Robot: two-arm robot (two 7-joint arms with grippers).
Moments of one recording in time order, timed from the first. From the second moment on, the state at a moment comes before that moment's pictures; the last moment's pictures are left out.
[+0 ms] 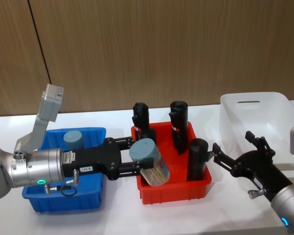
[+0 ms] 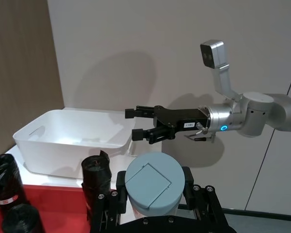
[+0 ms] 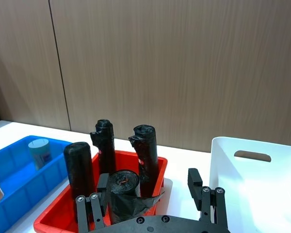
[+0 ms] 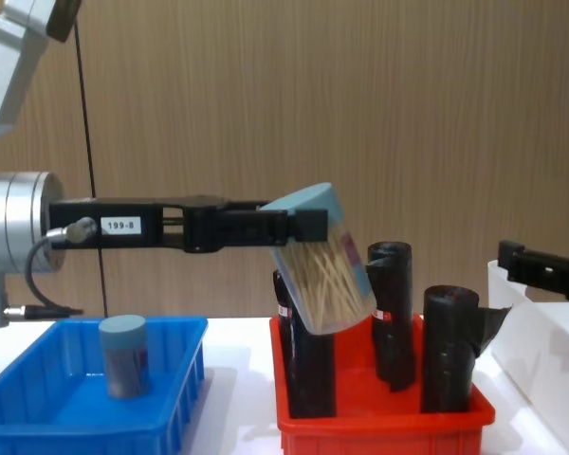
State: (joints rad) left arm -0.59 0.40 0.35 -1.20 -0.50 0.15 -1.27; right arm -0.01 0.34 -0.23 -1.77 0.29 0.03 0.07
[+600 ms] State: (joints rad) left arm -0.60 0.39 0.36 -1.18 -0.50 0.15 -1.31; right arm 0.01 0.40 -0.20 -1.77 0.31 0.13 0.25
